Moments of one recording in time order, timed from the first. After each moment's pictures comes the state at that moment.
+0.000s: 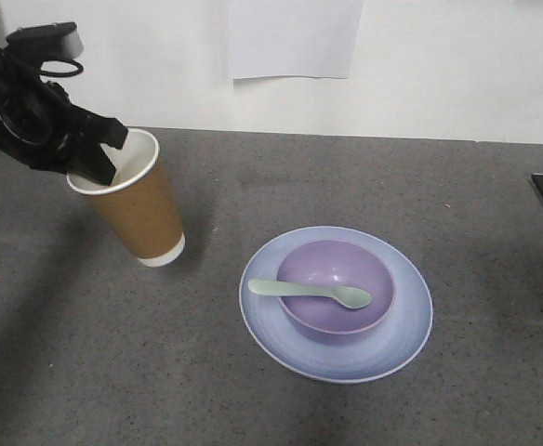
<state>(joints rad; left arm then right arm) -0.15 1.67 -1.67 -0.34 1.24 0.15 0.06 0.82 -1.01 0.06 0.95 0.01</state>
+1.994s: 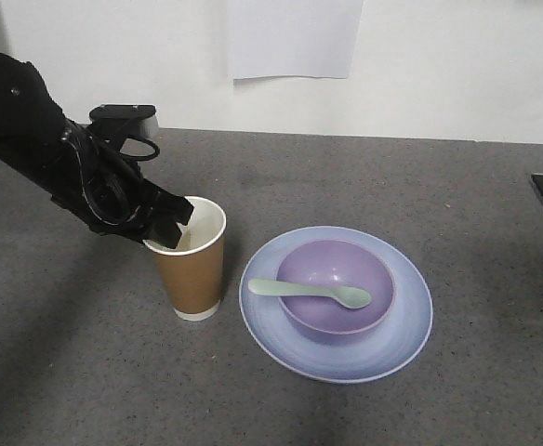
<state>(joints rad) -0.30 1.70 -1.45 -0.34 1.05 0.15 0.06 0.82 -1.01 0.06 0.94 0.01</state>
